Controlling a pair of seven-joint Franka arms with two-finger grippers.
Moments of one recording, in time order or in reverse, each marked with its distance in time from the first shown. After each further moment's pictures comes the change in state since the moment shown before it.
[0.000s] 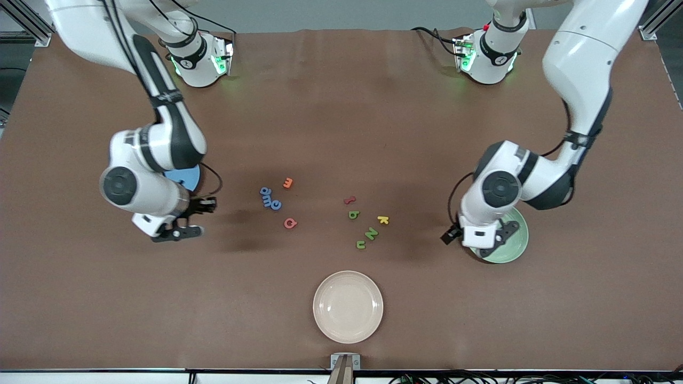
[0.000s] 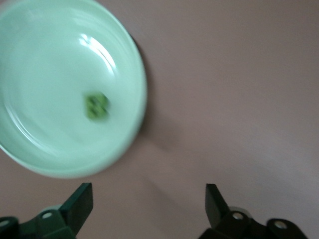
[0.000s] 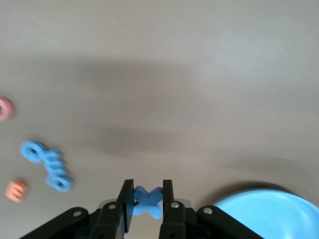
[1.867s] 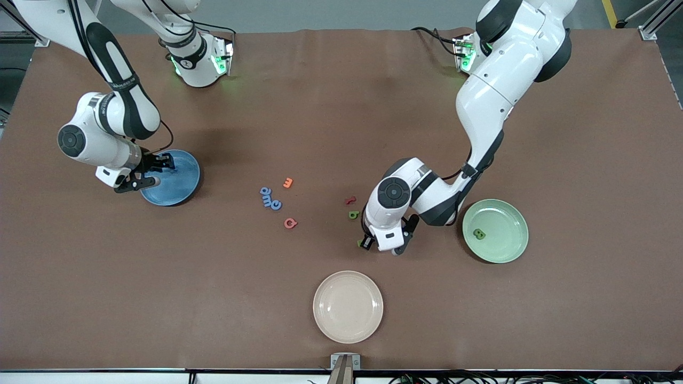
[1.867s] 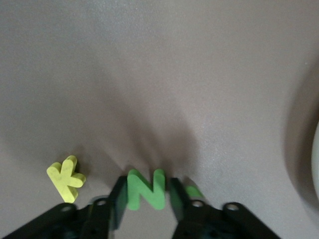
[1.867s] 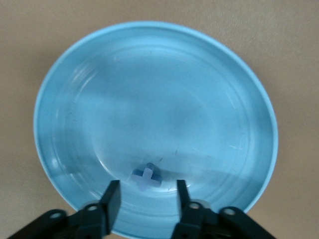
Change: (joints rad) left arm -0.319 0.373 0.033 0.402 0.000 0.086 -0.491; right arm -0.279 -0.174 0.003 -0.542 -0.038 0.295 -0.320
